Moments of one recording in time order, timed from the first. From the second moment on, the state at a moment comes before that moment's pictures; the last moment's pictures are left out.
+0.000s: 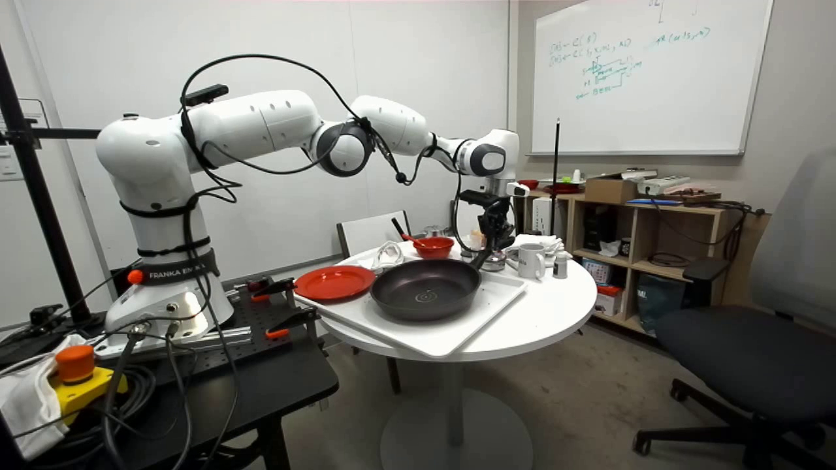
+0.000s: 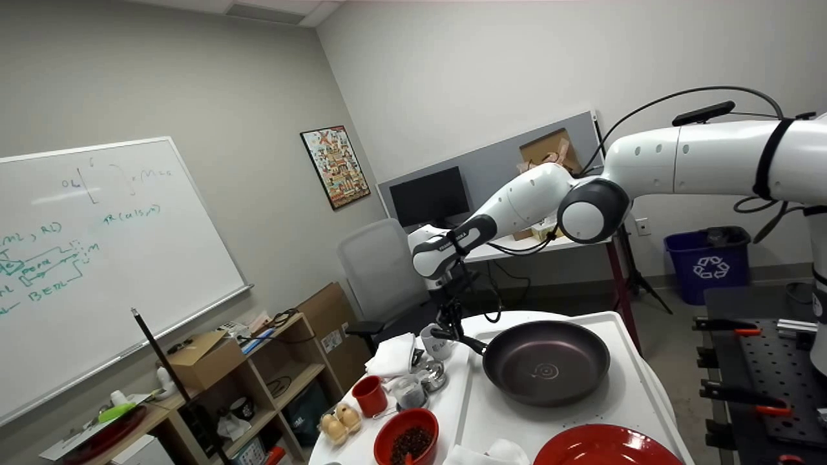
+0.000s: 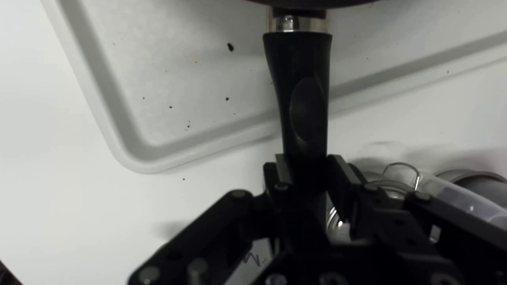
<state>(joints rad) -0.12 1.35 0.09 -0.55 -0.03 1.84 -0.06</state>
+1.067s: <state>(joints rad) -0.24 1.34 0.07 -0.63 -0.03 2.03 0.22</state>
